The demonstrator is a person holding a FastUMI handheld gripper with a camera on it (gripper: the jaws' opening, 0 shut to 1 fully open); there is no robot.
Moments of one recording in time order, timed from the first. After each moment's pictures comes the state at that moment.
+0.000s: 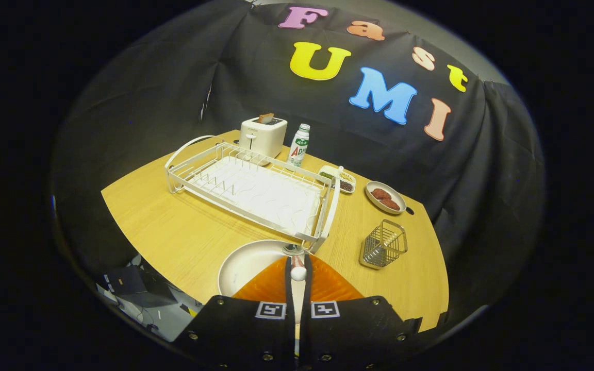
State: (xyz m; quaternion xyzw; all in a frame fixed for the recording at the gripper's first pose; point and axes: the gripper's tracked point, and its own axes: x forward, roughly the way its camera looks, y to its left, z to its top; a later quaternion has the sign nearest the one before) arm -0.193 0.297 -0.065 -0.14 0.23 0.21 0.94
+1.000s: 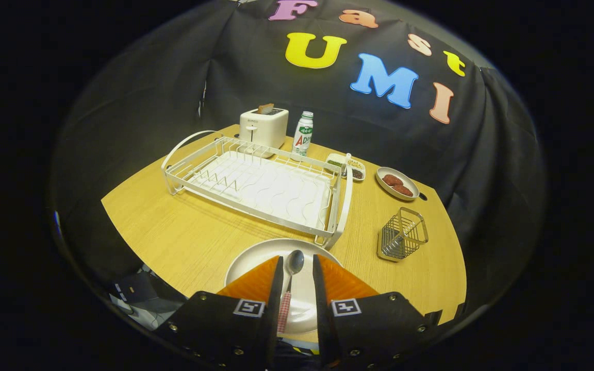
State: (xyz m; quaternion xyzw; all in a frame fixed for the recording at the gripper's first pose) arm -0.182 0.317 -0.083 -0.11 0.26 0.22 0.93
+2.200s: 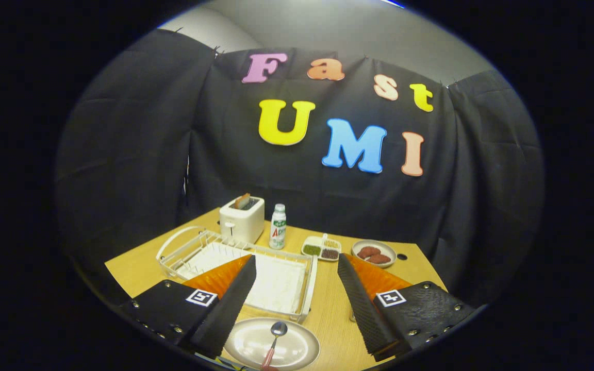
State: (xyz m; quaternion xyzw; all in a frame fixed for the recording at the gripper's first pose) arm -0.121 0.285 0.099 -0.01 0.04 0.19 0.98
